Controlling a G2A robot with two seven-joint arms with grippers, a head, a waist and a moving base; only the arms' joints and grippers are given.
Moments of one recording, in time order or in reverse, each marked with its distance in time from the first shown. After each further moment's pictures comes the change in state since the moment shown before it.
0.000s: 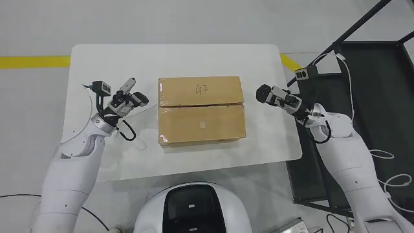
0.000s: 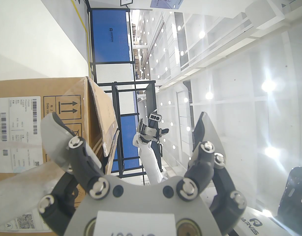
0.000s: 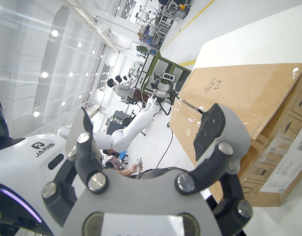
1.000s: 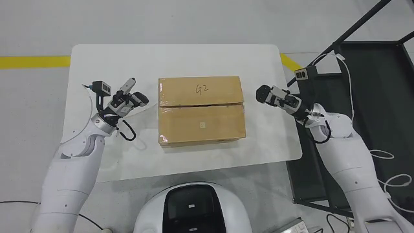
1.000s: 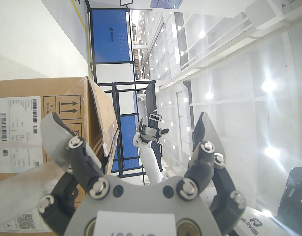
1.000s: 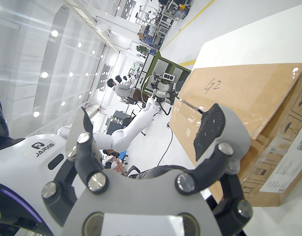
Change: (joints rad) left arm 0.000 0.000 0.000 0.000 0.000 0.000 0.000; right arm -0.003 0.000 -0.003 -0.009 -0.027 0.027 -0.013
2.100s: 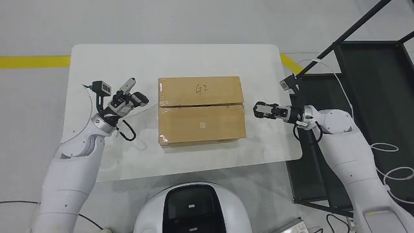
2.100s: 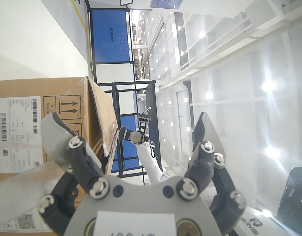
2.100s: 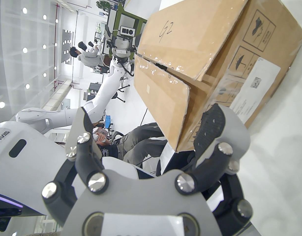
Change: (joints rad) left arm 0.000 0.000 0.000 0.000 0.000 0.000 0.000; right arm 0.082 0.014 -0.050 0.137 -0.200 0.022 0.180
